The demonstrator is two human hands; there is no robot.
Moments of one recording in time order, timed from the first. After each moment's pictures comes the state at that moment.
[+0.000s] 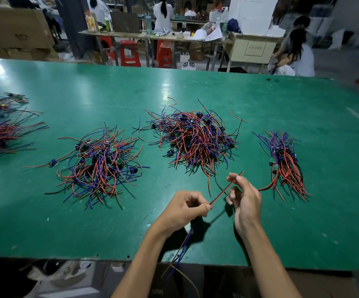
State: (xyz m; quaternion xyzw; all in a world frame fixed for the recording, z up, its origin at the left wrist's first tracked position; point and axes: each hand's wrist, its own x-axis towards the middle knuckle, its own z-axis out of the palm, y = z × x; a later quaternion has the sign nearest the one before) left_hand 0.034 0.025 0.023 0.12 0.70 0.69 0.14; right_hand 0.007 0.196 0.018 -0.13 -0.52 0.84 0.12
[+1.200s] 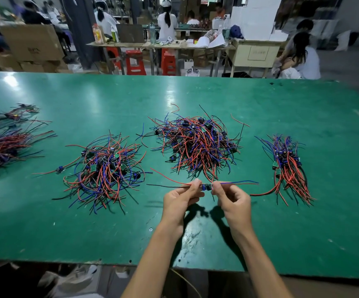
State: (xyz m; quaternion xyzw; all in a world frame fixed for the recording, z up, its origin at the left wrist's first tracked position) left_hand 0.019 0.042 0.028 -0.15 0.52 0.84 0.06; right_hand 0.011 0.179 0.007 -0.02 -0.67 0.73 0.14
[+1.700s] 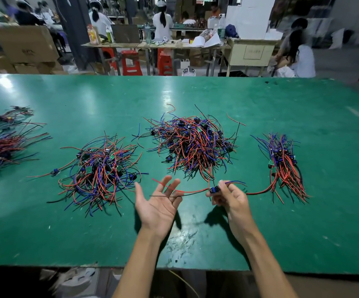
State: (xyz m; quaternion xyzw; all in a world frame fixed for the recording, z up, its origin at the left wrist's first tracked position) left_hand 0.022 0.001 0.015 -0.08 0.23 0.97 0.07; right_hand 0.016 0.195 0.016 0.00 -0.60 0.80 -0.01
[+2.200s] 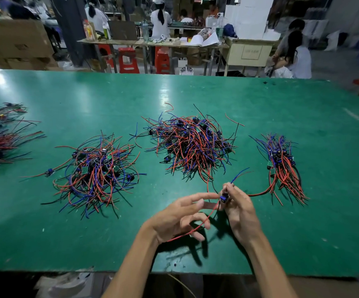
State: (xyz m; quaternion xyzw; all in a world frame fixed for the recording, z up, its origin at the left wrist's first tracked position) left_hand 0.023 0.014 0.026 0.17 0.49 0.78 0.35; right_hand 0.016 0.204 0.016 -0.03 -0.48 0.88 -0.03
